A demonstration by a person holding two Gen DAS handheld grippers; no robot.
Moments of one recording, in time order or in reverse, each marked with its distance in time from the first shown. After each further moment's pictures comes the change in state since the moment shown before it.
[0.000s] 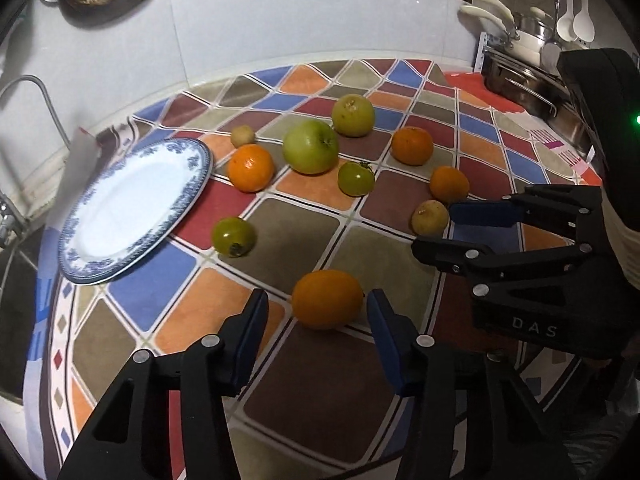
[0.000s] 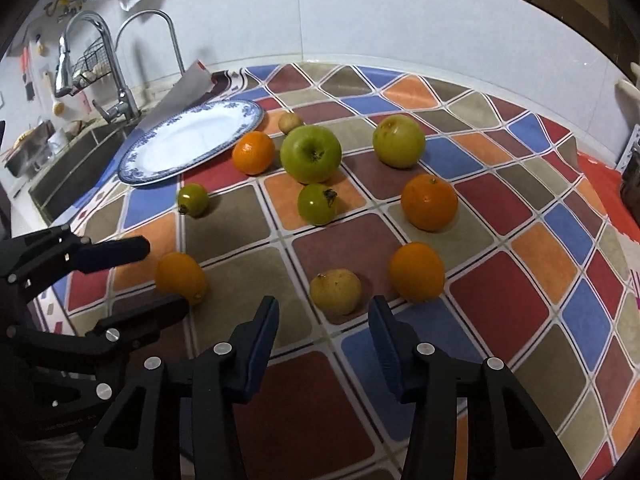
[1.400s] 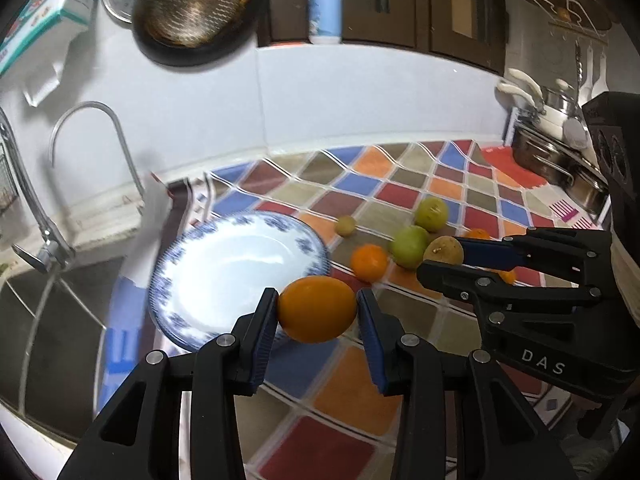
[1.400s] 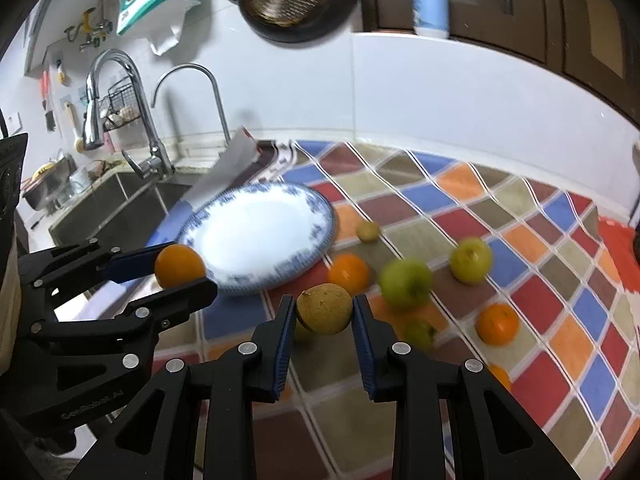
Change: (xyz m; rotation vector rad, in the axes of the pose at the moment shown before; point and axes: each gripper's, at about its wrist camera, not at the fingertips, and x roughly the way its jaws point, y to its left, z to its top) left arm -0.067 0.109 0.034 -0.059 -0.199 0.071; right arm -0.027 0.083 0.077 -0.014 -0.177 0.050
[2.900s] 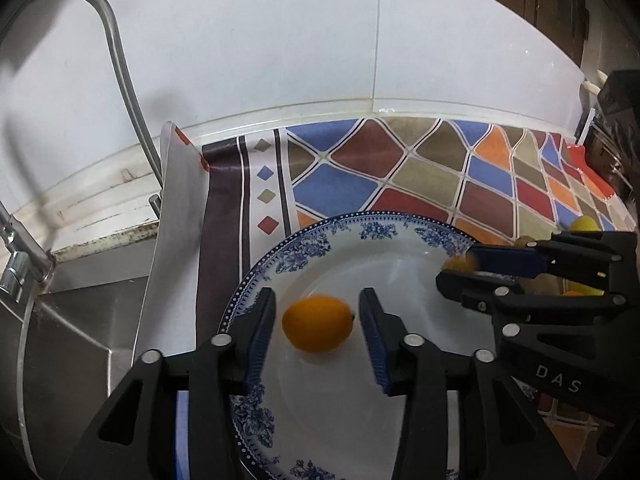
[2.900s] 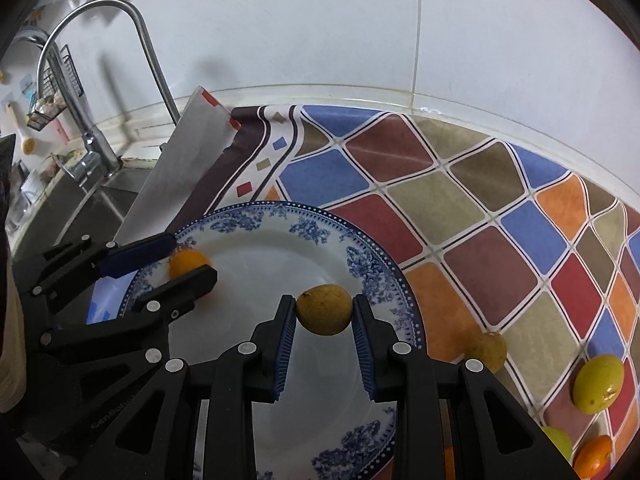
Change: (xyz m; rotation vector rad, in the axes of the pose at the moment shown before) left arm 0.161 0.143 0.032 -0.048 0.154 0.016; right arm 0.200 0.038 0.096 0.053 0.224 -0.031
